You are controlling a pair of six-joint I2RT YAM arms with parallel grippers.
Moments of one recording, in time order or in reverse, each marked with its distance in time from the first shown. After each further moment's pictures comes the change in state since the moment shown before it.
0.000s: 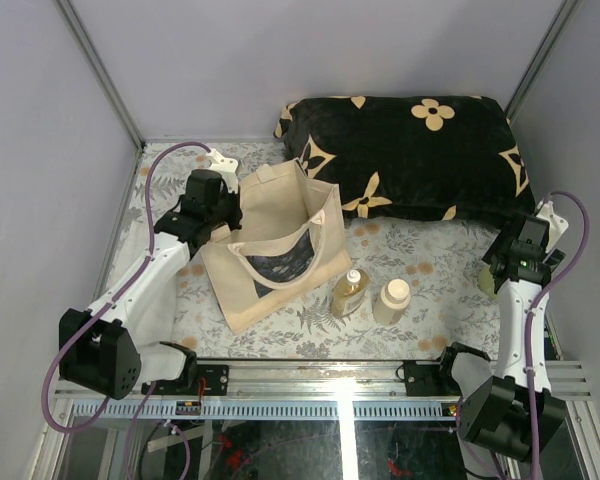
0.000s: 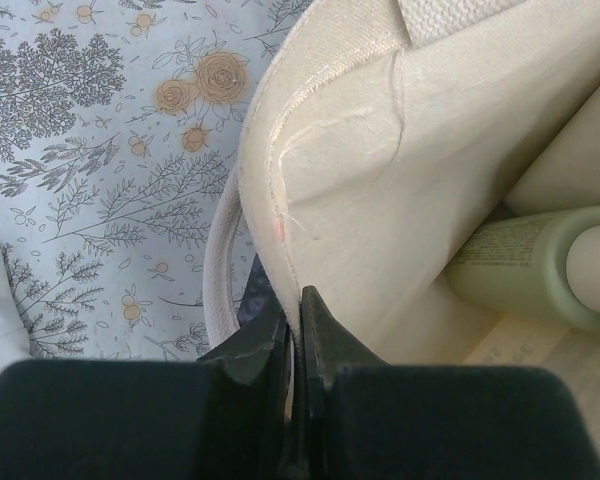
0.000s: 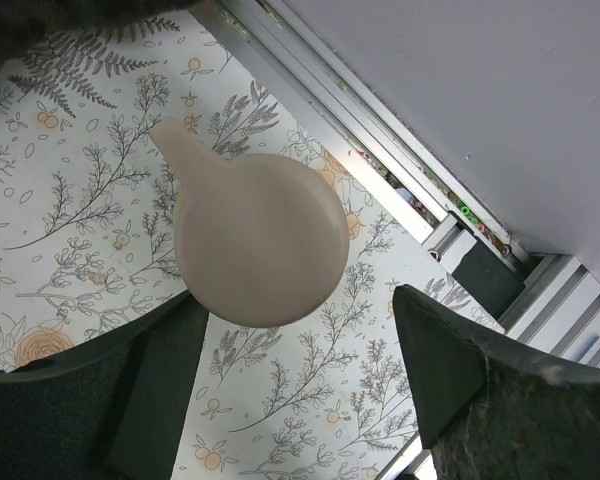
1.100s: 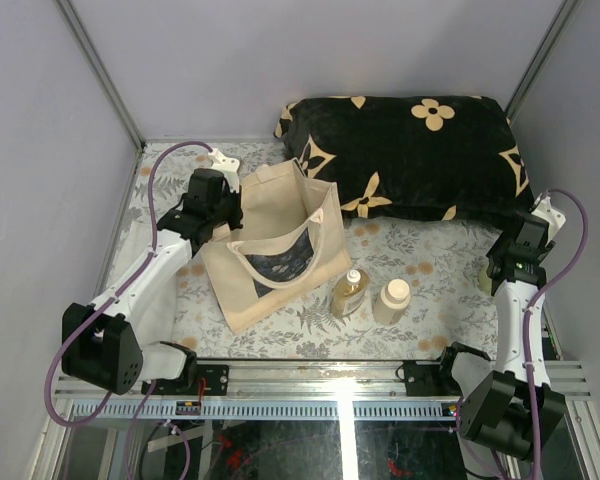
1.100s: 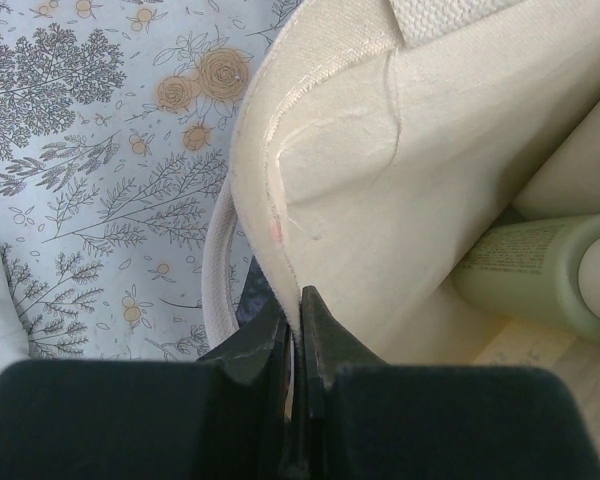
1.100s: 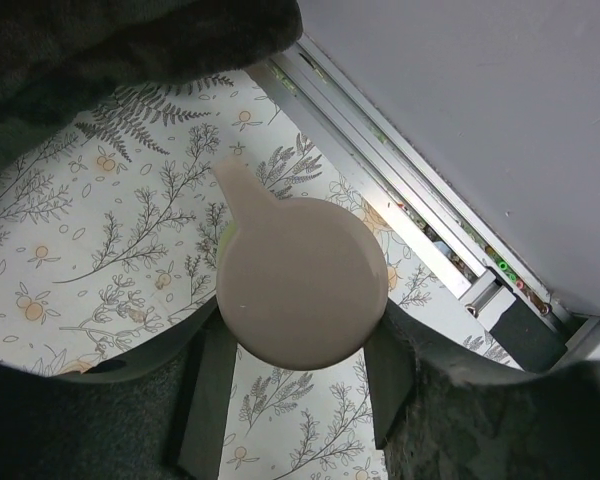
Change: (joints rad) left arm 0.000 0.027 0.008 0.004 -0.007 0.000; right arm 0.000 -0.004 -0.068 0.194 -0.053 -0.032
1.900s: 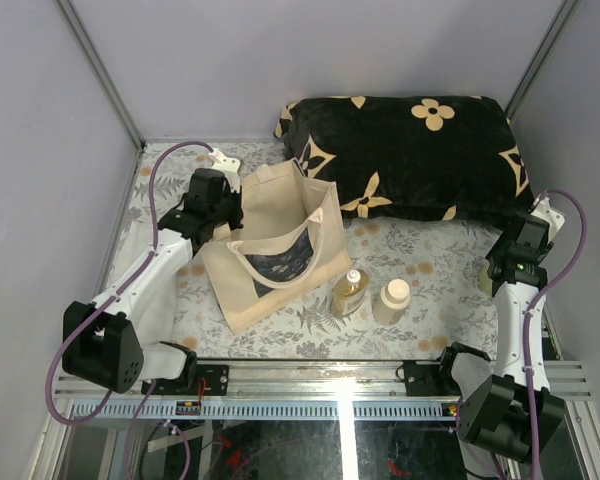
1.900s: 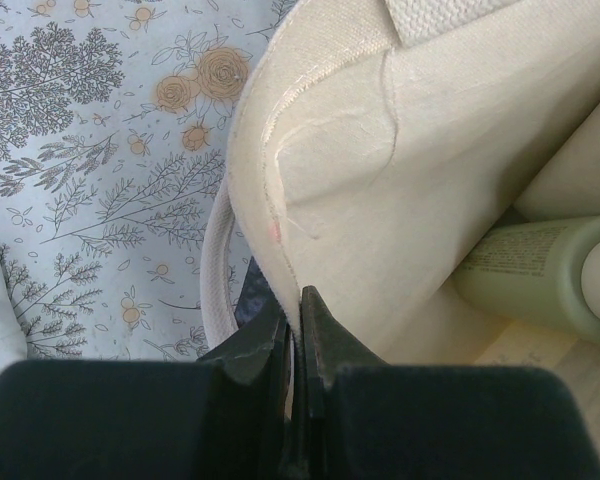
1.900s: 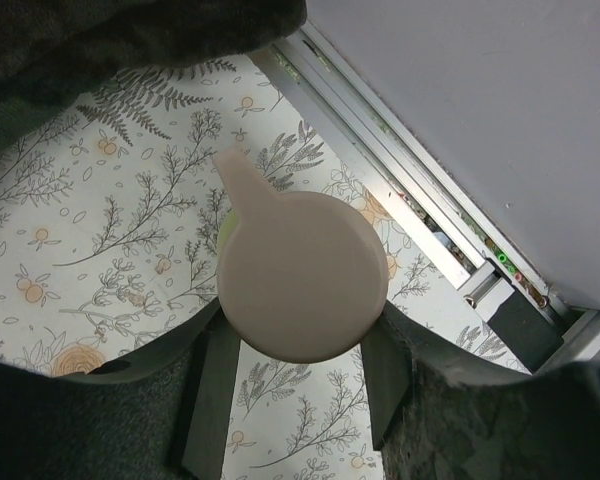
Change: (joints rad) left arm 0.000 0.007 0.000 0.005 0.001 0.000; right arm 0.000 -0.018 0.005 -0.034 -0.014 -0.010
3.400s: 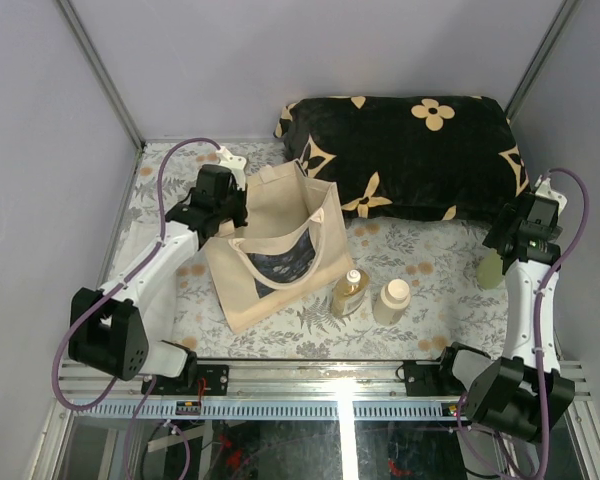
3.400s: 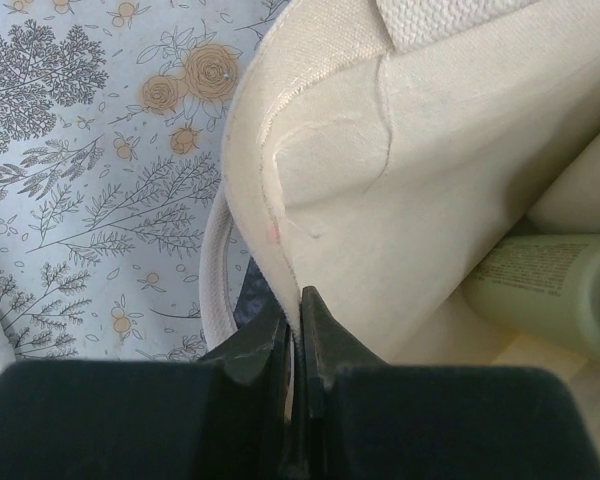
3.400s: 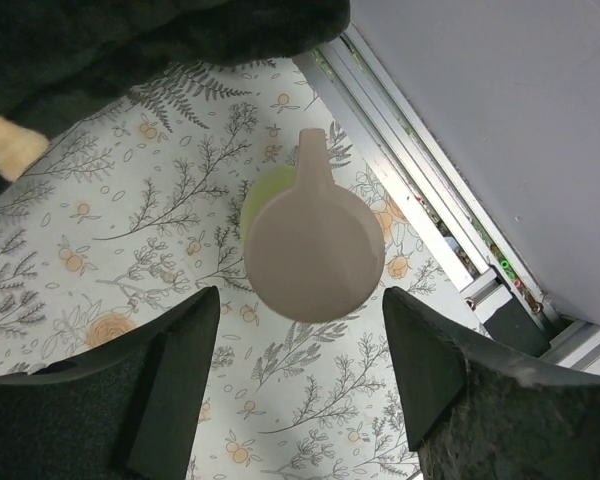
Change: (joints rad) left arm -0.011 0.066 0.041 -0.006 0.000 0.001; right arm 0.006 0.106 0.206 -0.169 -0.094 -0.037
